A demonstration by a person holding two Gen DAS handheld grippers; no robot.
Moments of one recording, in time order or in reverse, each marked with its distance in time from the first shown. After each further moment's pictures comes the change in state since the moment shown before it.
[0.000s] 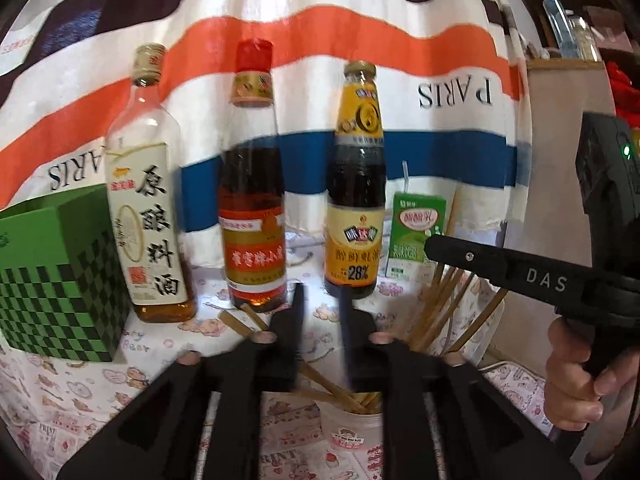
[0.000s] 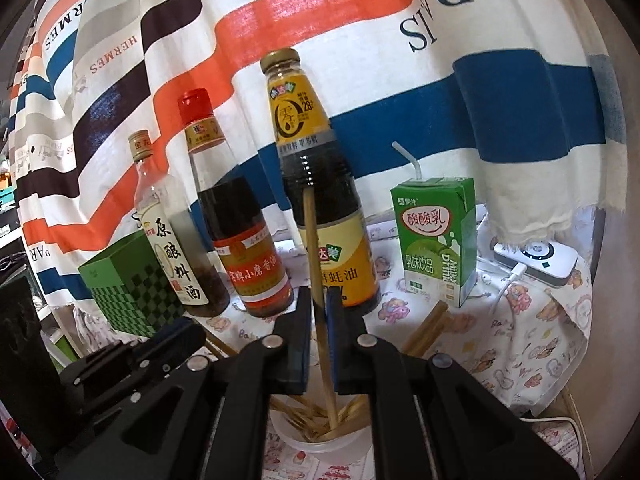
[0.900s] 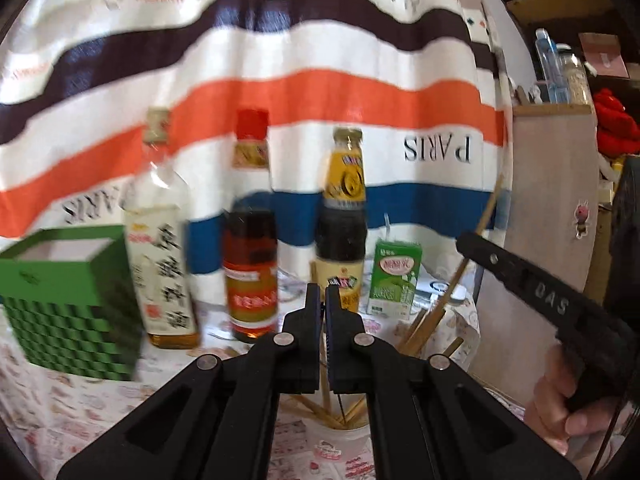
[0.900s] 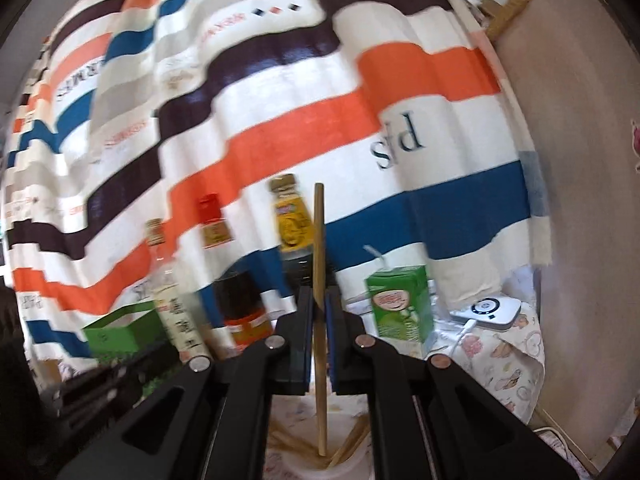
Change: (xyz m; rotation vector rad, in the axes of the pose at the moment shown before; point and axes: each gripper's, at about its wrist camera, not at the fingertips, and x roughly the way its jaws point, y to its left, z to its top) left arm -0.031 -0.009 0.031 -0.010 -0.047 -0.022; right arm -0.058 0.017 0.004 0.031 -0.297 -0.117
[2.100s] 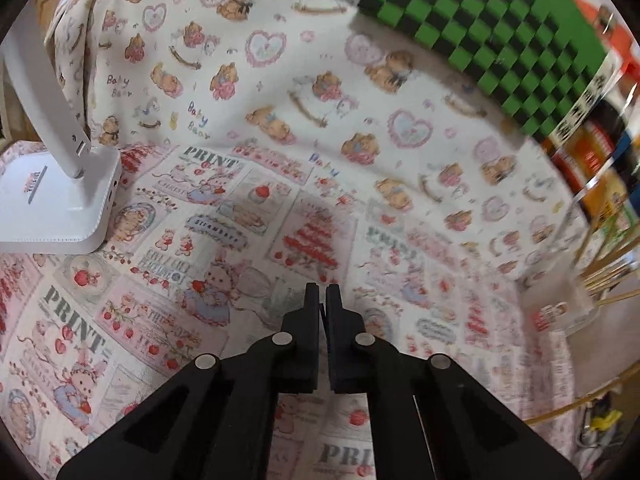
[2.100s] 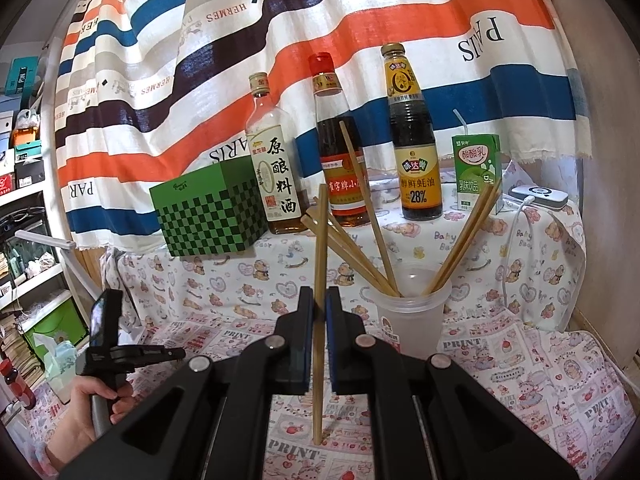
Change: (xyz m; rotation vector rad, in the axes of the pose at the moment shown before) left arm -0.071 0.255 -0.207 -0.636 0.484 0.342; right arm -0.066 0.080 -0.112 -0.122 0.279 0.141
